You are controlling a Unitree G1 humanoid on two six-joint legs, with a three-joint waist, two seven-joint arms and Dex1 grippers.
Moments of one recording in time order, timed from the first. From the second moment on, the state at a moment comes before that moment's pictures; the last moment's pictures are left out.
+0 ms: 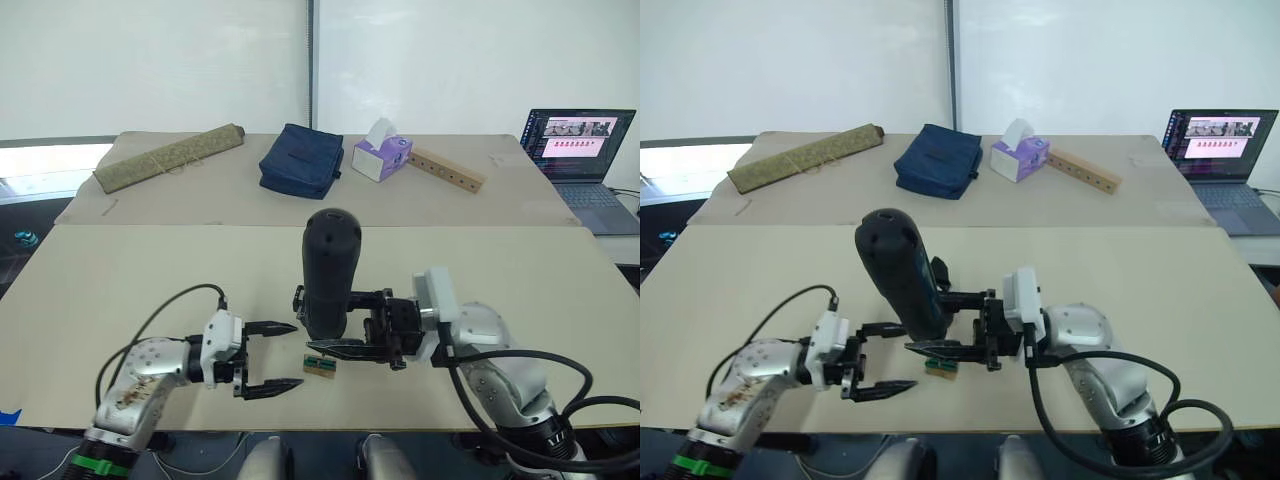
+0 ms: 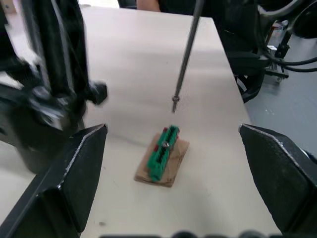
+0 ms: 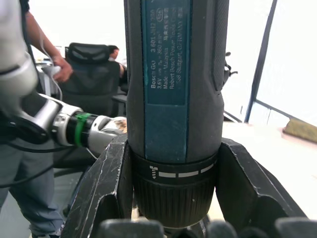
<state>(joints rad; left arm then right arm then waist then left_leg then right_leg) -0.04 0.65 -0.05 -0.18 -0.53 0.09 -1.24 -0.29 -0.45 0.17 -0.49 0.65 0.27 1.05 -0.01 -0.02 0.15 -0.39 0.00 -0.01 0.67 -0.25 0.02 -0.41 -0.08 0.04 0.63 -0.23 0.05</state>
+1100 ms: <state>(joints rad) -0.19 0.62 0.08 0.14 -0.53 0.06 -1.32 -0.58 -0.42 0.03 -0.27 0.75 0.49 0.91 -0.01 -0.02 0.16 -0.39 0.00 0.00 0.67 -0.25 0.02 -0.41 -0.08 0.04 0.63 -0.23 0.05</state>
